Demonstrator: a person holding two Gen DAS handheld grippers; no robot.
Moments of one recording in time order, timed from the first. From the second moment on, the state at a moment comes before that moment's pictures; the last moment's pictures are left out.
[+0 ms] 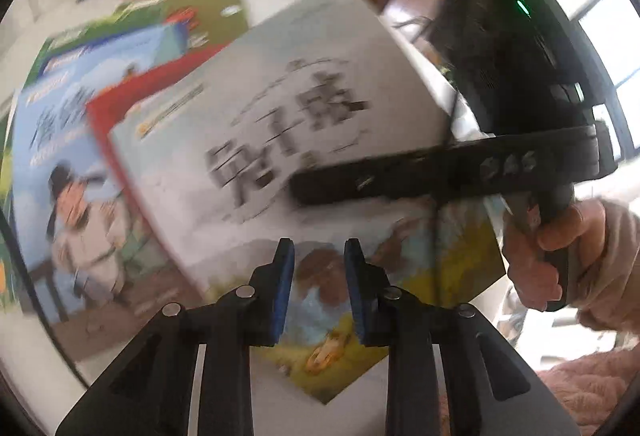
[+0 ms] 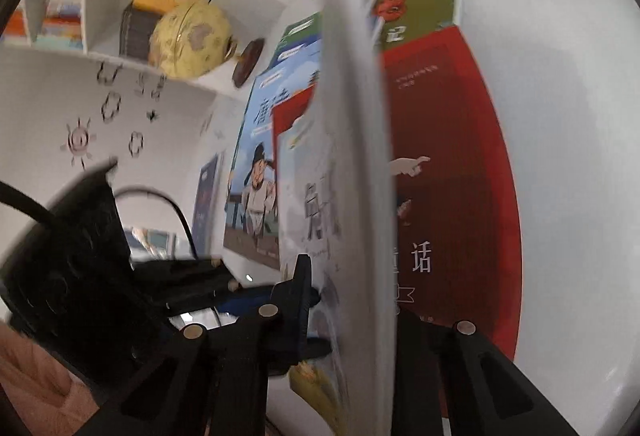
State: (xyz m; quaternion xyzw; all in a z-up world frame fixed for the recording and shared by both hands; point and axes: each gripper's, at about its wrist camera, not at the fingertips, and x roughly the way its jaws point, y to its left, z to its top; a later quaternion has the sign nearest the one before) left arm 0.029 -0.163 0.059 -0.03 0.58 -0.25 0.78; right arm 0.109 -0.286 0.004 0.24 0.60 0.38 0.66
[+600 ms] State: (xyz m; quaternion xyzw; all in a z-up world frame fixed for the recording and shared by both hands) left arm -0.036 -0.096 0.032 -0.12 0.63 -0.15 0.75; right arm 0.108 -0.265 -0.021 0.29 0.63 0.36 0.62
